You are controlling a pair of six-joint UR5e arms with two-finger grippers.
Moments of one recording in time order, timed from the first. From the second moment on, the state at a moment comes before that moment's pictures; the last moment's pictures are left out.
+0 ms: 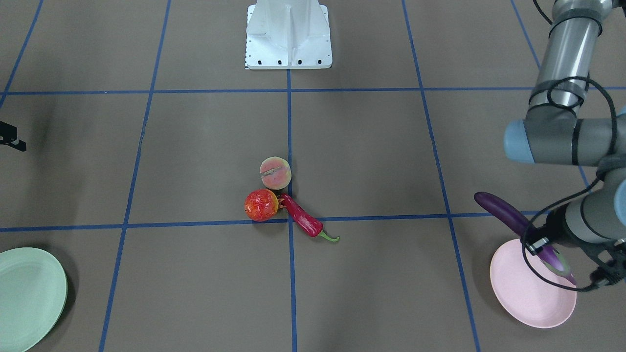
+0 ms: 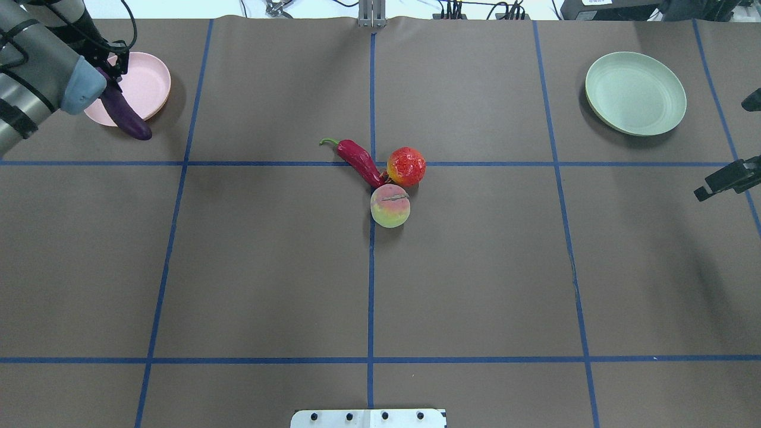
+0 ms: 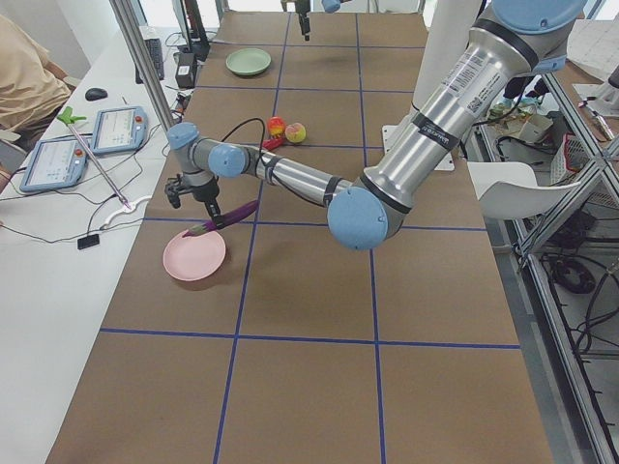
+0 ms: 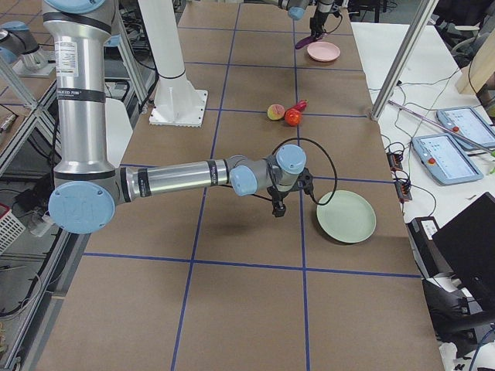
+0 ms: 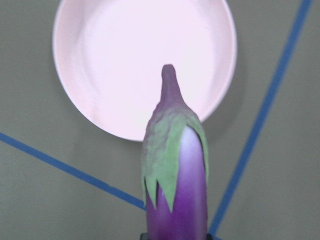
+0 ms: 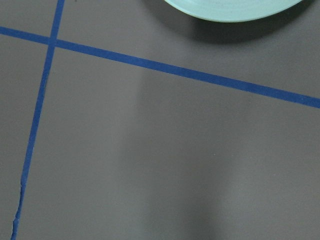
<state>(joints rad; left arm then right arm) -1.17 -2.28 -1.04 -1.63 -2.19 -1.00 1.23 -1.58 1.71 -1.39 2.48 0.21</state>
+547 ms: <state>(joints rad) -1.18 -2.41 -0.68 -1.92 -2.10 -1.10 1.21 -1.57 1.72 -1.36 2.48 0.26</state>
